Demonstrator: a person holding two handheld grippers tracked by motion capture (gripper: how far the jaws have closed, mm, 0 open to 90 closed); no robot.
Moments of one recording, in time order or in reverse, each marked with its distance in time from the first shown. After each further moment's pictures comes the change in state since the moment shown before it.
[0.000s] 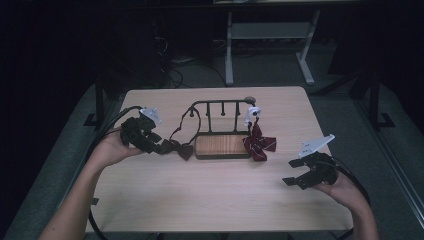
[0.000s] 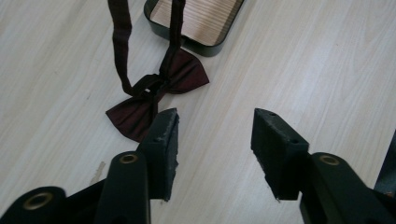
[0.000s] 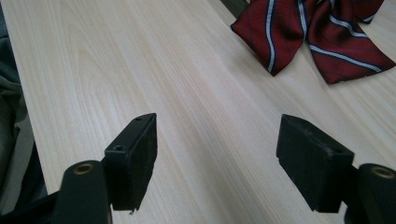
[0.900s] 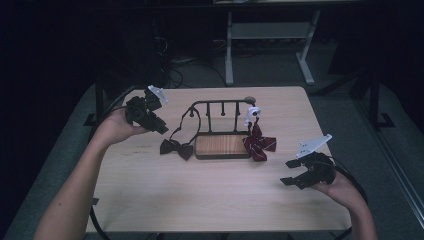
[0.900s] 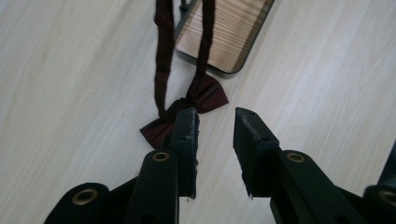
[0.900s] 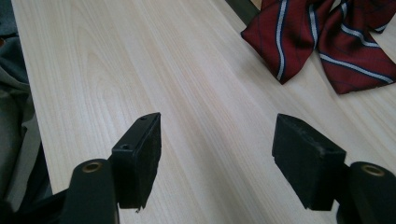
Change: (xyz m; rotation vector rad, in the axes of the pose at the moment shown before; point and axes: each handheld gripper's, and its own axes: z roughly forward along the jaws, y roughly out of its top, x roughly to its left) left arm 0.020 0.046 -0.023 0.050 0.019 0.013; right arm 0.003 0.005 0.003 -0.003 0.021 -0.018
